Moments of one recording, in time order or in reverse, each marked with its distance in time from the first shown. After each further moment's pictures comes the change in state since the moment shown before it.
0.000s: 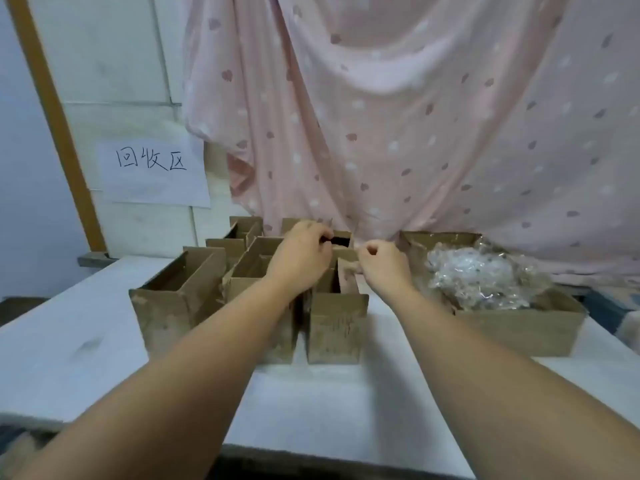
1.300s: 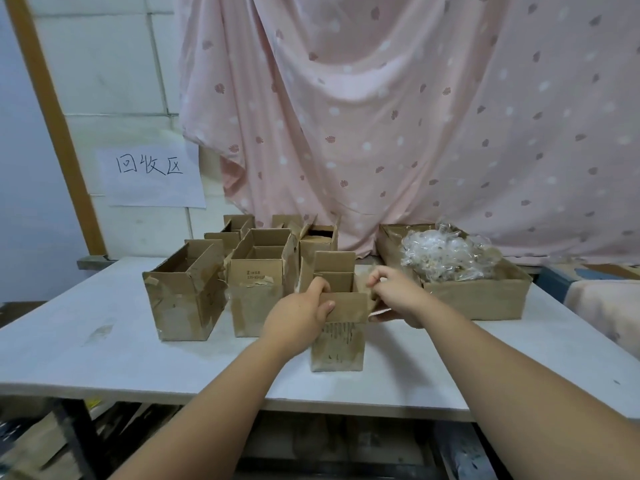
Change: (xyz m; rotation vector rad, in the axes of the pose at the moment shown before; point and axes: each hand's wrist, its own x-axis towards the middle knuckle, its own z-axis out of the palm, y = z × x) left_hand -0.126 0.010 0.021 0.214 -0.274 0.018; right_hand -0.086 0.039 -0.040 0.286 -0.334 0.326
